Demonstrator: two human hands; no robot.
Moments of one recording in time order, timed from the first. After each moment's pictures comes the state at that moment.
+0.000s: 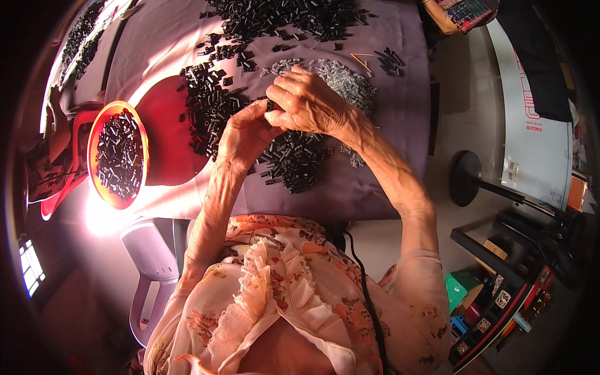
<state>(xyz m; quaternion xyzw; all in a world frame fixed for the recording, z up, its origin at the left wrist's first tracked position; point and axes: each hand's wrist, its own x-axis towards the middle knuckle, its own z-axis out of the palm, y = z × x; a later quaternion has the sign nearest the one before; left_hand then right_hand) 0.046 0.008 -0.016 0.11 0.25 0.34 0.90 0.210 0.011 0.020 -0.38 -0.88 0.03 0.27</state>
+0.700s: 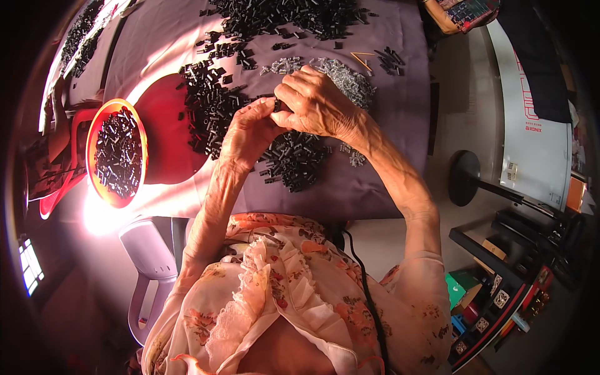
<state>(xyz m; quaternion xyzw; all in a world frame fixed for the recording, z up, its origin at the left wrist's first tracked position) 0.053 0.005 -0.009 0.15 0.26 0.35 0.89 0.215 0.002 0.029 -0.40 -0.87 0.04 0.28</state>
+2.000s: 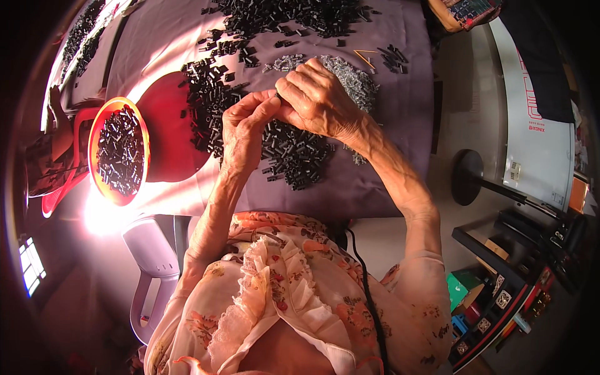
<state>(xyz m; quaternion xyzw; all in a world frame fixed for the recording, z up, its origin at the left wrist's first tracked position) 0.054 -0.003 0.008 0.38 0.35 0.42 0.75 0.210 -0.002 0.030 -0.40 -0.85 -0.04 0.33</state>
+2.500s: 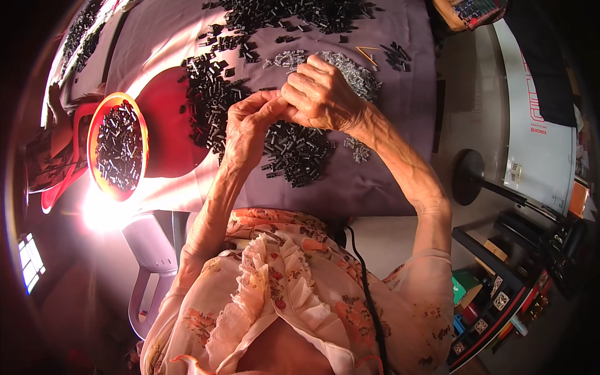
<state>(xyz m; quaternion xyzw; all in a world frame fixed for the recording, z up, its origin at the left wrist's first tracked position) 0.056 -0.003 0.007 0.39 0.34 0.37 0.77 0.222 0.002 0.027 -0.35 -0.89 -0.09 0.27</state>
